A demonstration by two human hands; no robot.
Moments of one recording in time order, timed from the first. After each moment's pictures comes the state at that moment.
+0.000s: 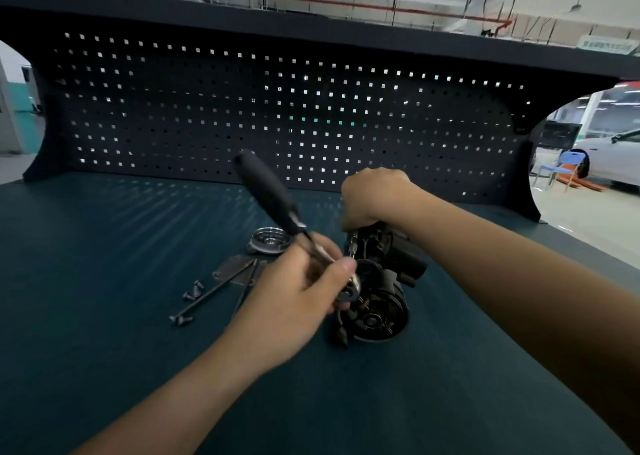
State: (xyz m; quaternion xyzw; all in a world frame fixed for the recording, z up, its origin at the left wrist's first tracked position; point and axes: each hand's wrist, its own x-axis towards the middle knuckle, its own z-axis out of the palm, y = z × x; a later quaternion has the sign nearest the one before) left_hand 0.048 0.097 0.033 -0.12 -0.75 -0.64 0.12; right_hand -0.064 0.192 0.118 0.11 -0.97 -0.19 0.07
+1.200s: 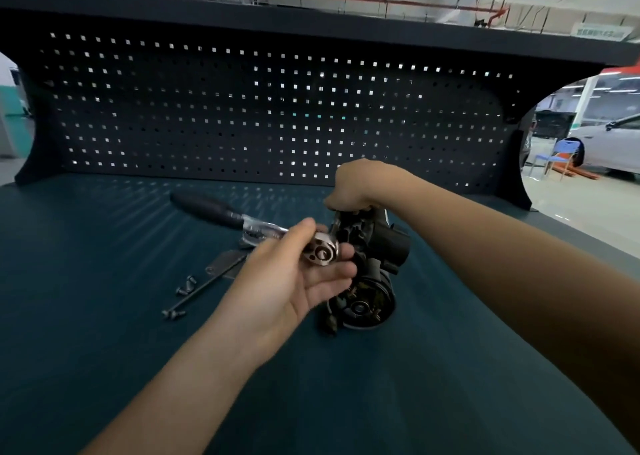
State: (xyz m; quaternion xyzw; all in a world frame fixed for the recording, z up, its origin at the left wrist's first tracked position) left_hand 0.049 0.111 0.046 -0.04 -0.50 -0.87 -0.01; right_hand -0.065 0.201 0.121 0.12 -0.99 -0.06 0.04
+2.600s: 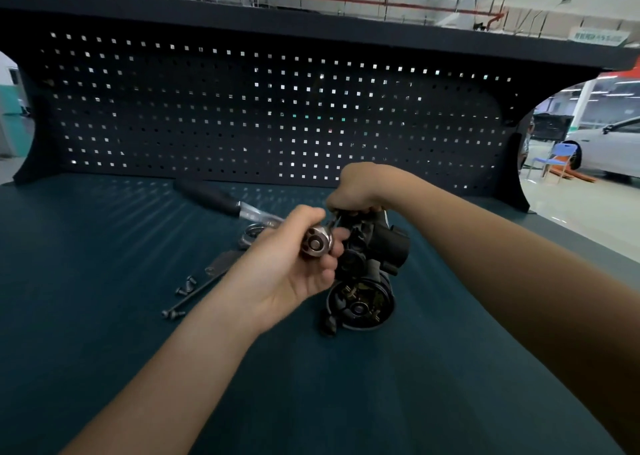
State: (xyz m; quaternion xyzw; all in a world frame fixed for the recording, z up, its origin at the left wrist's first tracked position) left_hand 0.033 0.106 0.057 -0.02 -0.52 -0.85 -0.10; right_hand -0.064 0.205 0.121 0.12 -0.99 0.04 0.01
